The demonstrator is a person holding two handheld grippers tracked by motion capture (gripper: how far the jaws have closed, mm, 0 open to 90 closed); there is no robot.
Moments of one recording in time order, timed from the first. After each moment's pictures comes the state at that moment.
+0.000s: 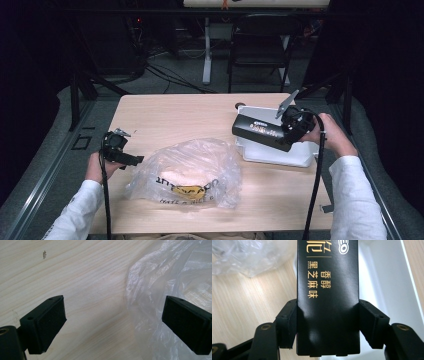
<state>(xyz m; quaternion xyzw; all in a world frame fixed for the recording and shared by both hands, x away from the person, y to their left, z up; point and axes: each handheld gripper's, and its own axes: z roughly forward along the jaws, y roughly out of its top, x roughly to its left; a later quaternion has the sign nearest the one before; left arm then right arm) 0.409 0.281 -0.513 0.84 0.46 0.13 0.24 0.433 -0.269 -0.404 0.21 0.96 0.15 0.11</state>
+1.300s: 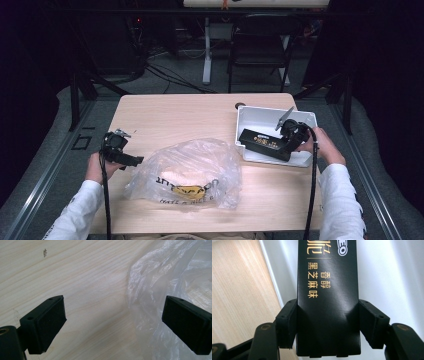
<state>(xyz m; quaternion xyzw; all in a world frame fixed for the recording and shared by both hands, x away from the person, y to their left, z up) 0.409 0.282 -0.514 0.84 0.46 0.13 0.24 0.469 -0.296 -0.501 0.24 0.96 0.14 0.07</state>
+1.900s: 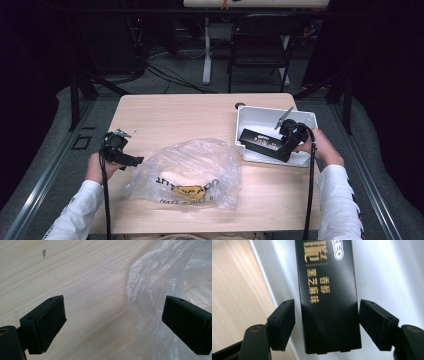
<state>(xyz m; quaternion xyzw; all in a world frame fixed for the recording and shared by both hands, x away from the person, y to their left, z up) 0.408 0.281 -0.514 0.84 0.46 0.13 0.23 0.473 -0.296 -0.504 0.27 0.95 0.14 0.06</state>
